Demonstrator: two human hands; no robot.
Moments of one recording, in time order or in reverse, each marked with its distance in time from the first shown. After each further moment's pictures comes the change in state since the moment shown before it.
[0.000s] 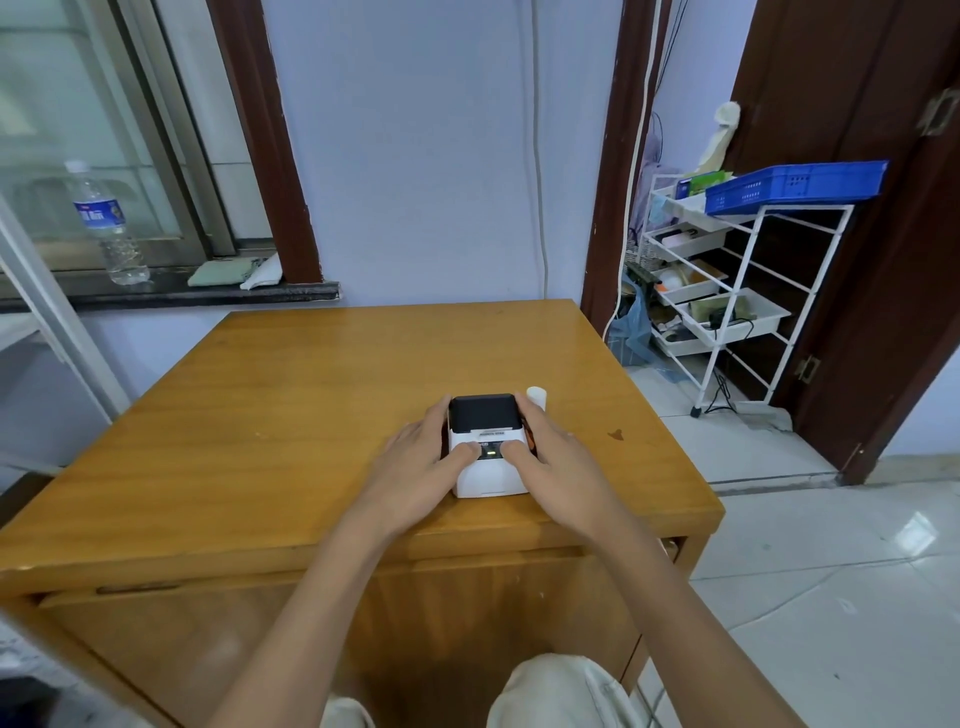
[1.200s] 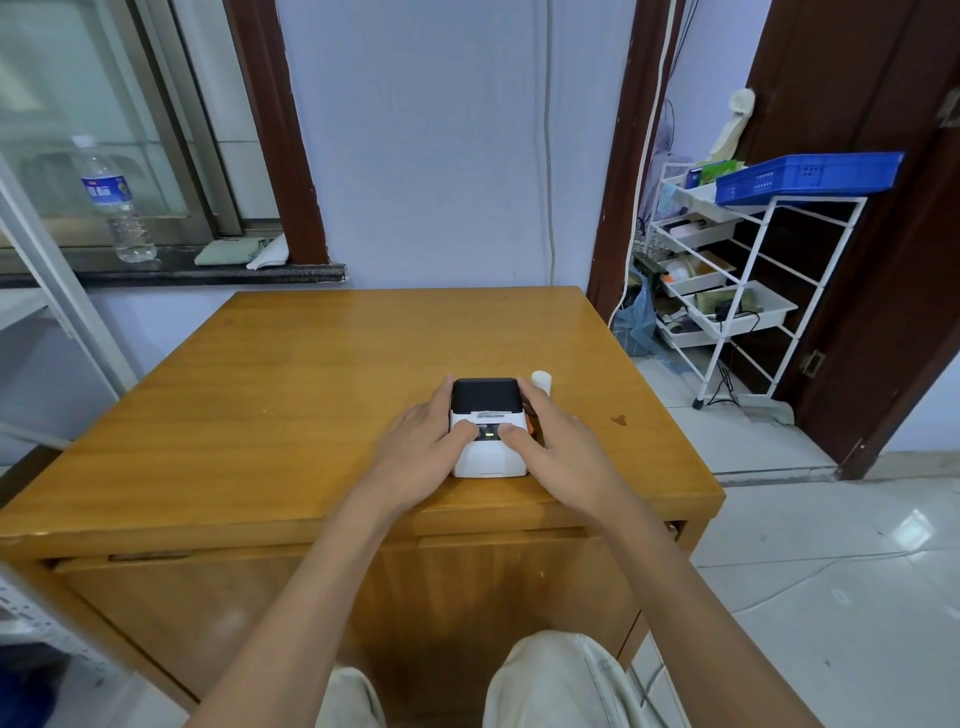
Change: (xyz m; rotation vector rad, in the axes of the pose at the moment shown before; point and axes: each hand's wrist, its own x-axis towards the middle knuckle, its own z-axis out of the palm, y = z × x) left_hand -0.007 0.007 -0.001 0.026 -0.006 -0.014; right_hand 0.000 0.001 -0.001 -0.059 -0.003 -0.041
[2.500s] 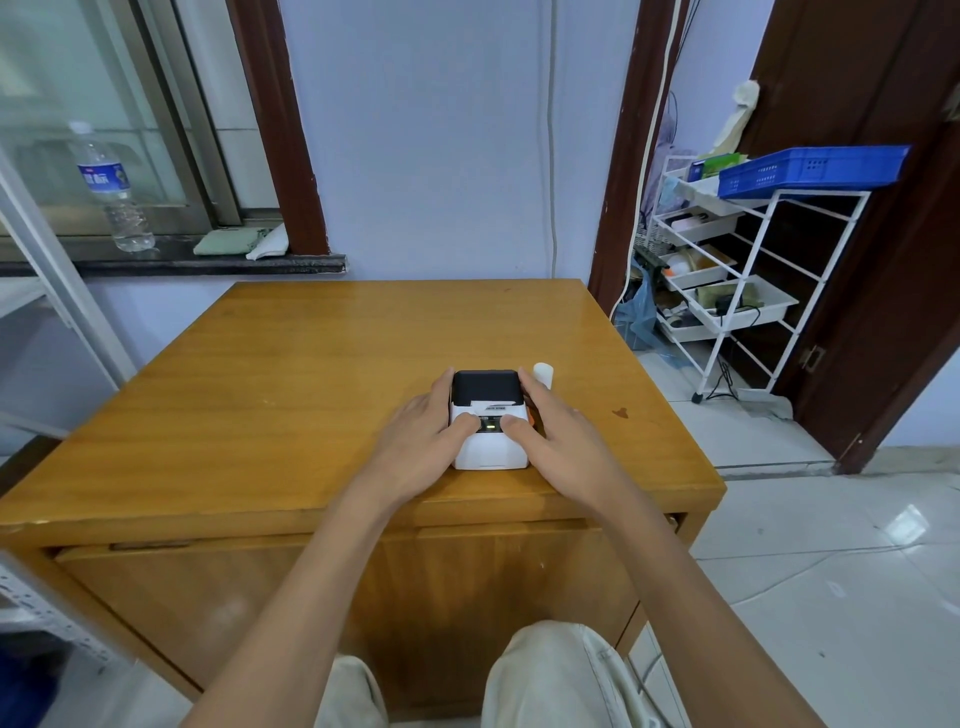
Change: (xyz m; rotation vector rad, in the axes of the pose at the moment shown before) left_hand 0.003 -0.005 0.001 -0.027 0.012 0.015; right_hand 0.000 0.001 0.001 0.022 -0.015 0.015
